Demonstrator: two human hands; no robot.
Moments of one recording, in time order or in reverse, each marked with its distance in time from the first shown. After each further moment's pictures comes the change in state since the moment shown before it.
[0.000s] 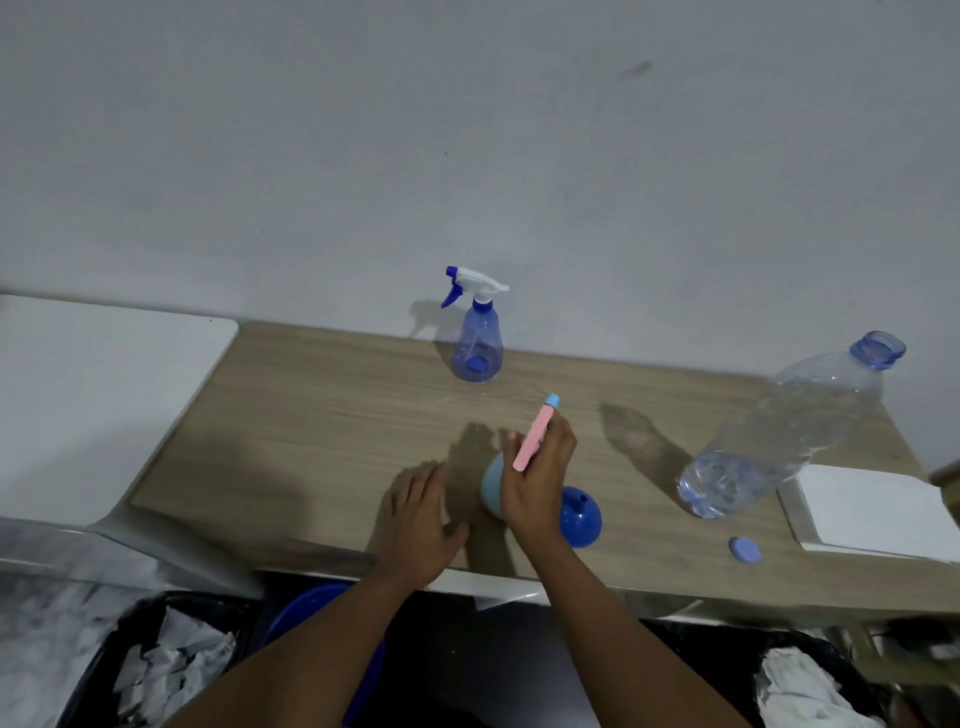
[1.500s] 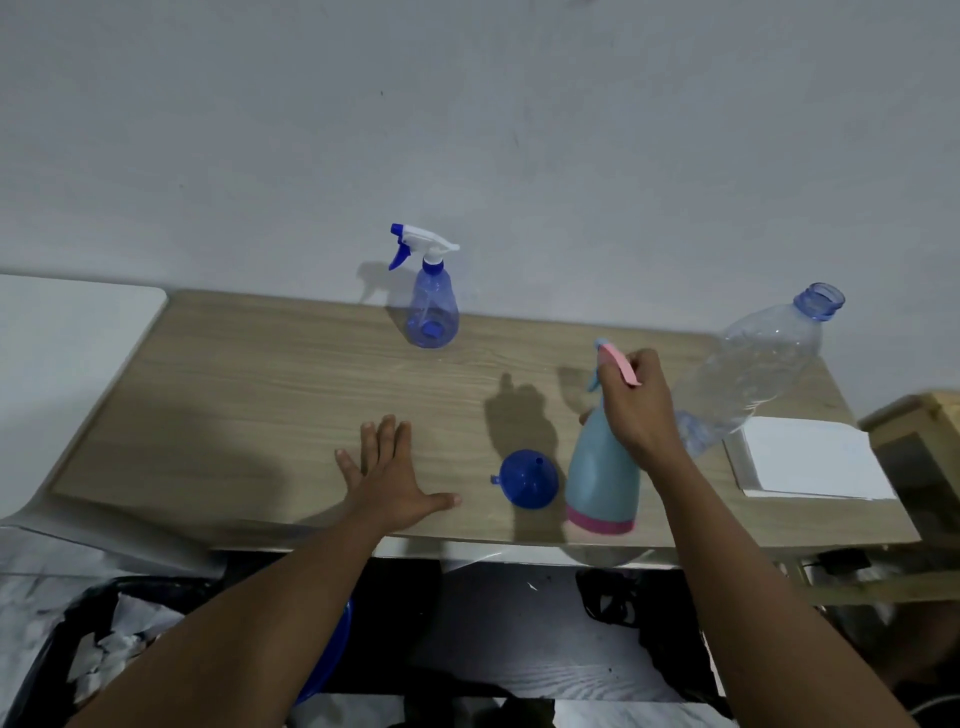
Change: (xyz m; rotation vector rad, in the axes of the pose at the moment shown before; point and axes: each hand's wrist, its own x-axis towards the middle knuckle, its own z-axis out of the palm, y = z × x) left_hand 0.028 0.020 0.003 0.144 -0.304 -0.164; right_hand 0.079 -0.031 -0.146 -0.141 -0.076 0.204
